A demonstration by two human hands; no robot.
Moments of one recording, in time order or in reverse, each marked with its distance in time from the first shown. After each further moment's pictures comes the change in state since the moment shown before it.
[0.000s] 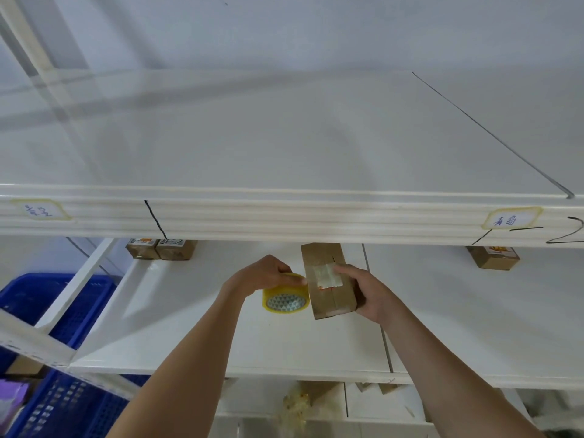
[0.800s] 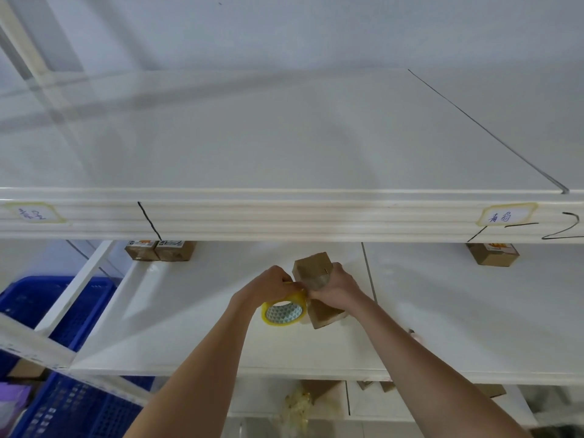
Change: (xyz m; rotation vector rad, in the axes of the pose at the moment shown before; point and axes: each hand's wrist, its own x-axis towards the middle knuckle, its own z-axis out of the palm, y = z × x) left_hand 0.005 -0.004 0.031 0.135 0.094 -0.051; right_hand 0.015 0.009 0.044 -1.043 0.309 -0.035
